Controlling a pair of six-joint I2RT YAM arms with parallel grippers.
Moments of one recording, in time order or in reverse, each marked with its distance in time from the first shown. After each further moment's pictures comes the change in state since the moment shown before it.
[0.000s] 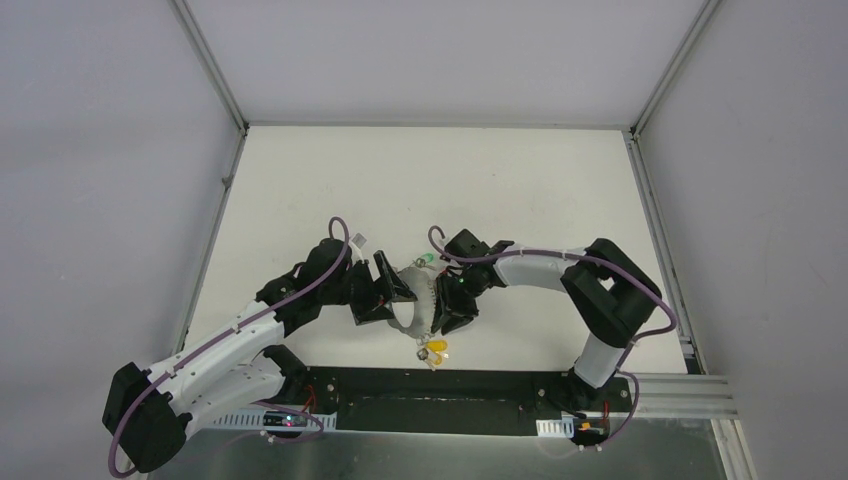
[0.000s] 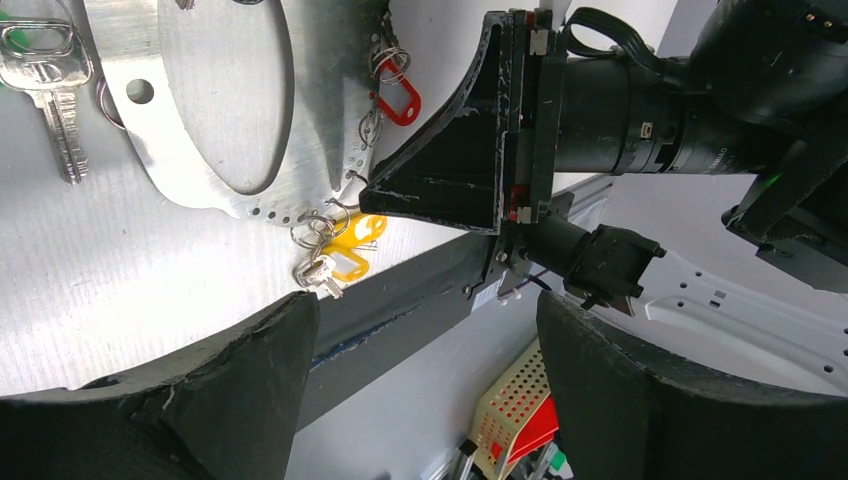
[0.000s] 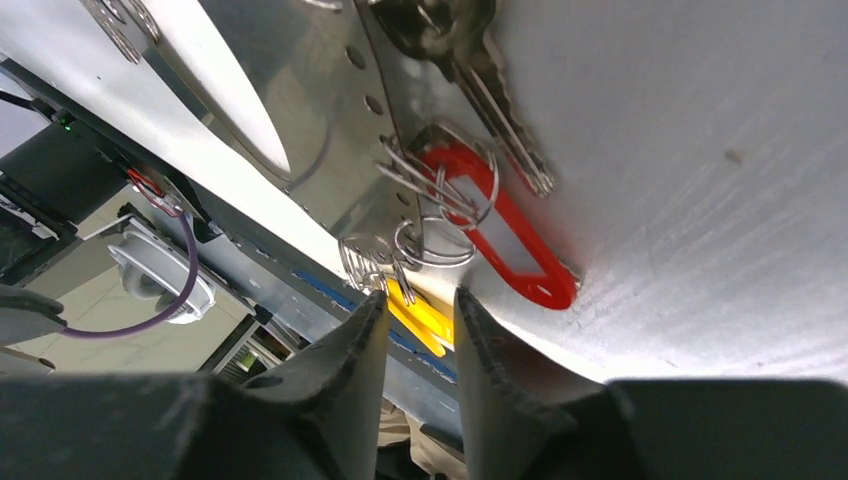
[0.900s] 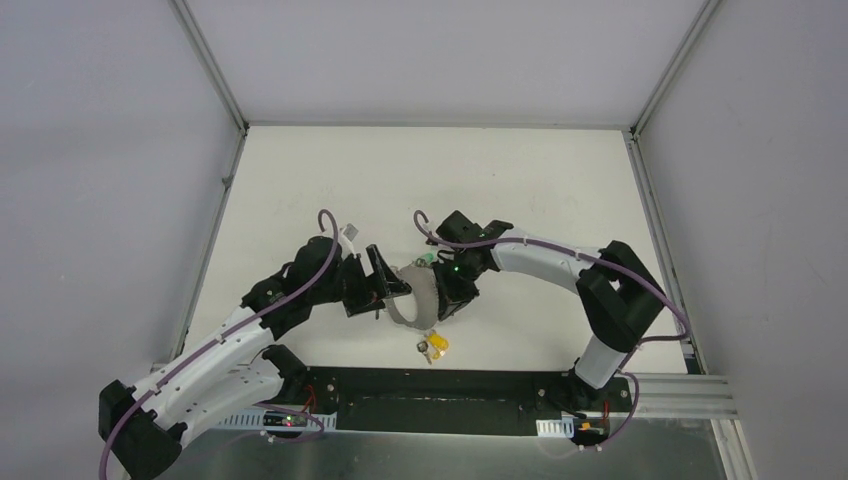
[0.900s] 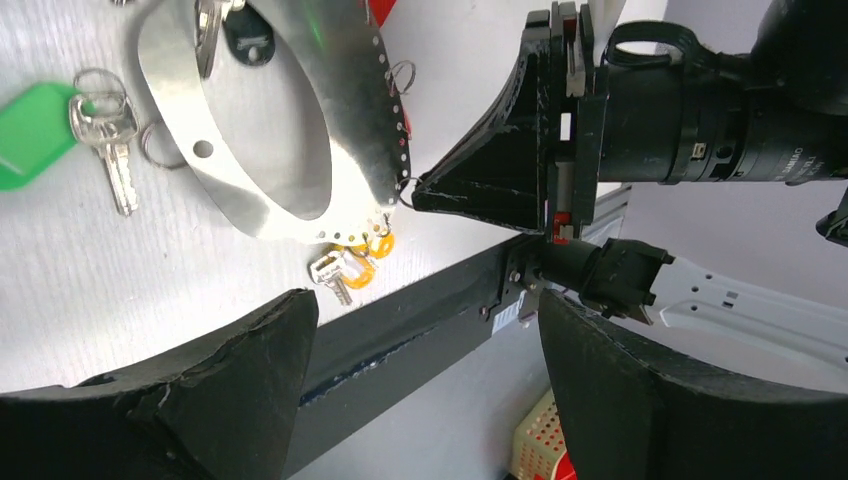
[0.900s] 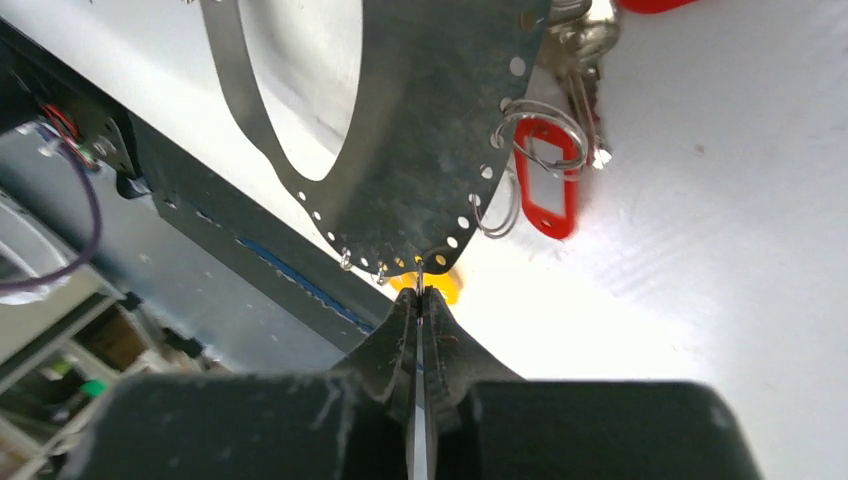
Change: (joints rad) left arm 0.000 -0.067 0.051 -0.085 -0.083 0.095; right arm 0.020 -0.005 0.197 -0.237 0.103 -0.277
